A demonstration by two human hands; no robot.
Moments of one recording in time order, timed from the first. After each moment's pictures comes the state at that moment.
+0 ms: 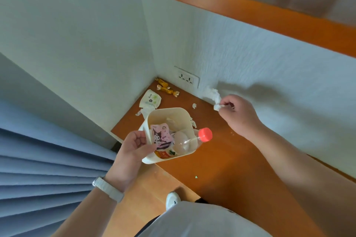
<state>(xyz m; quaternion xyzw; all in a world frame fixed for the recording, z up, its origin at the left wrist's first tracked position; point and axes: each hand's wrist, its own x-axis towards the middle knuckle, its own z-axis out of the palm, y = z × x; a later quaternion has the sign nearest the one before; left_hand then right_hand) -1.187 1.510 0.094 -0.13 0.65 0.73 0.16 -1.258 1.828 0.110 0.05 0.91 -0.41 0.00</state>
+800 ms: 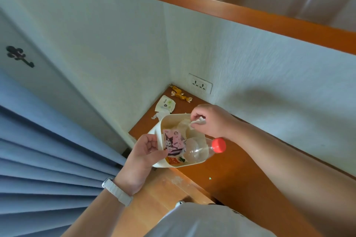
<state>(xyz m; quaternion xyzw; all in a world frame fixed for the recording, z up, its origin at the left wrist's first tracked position) -1.156 1.481 0.120 -0.09 0.66 0.73 0.16 -1.255 1.731 0.135 -0.23 0.92 -0.32 0.08</state>
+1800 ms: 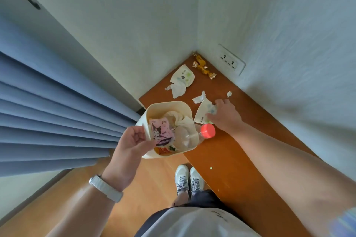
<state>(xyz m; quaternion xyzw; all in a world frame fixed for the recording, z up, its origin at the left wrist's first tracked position) -1.137 1.490 0.097 -0.27 0.63 0.73 0.05 -1.324 1.745 -0.054 -0.05 0.96 -0.21 0.18</state>
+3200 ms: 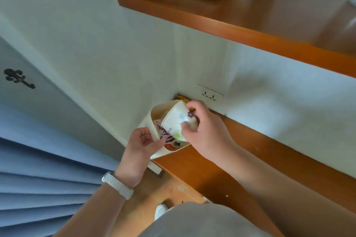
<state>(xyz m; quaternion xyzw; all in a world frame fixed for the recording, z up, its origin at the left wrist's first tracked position) -1.247 1.433 0.128 -0.09 0.69 0.72 0.09 -1.257 1.642 0.188 -0.08 0.90 -0.43 -0.03</state>
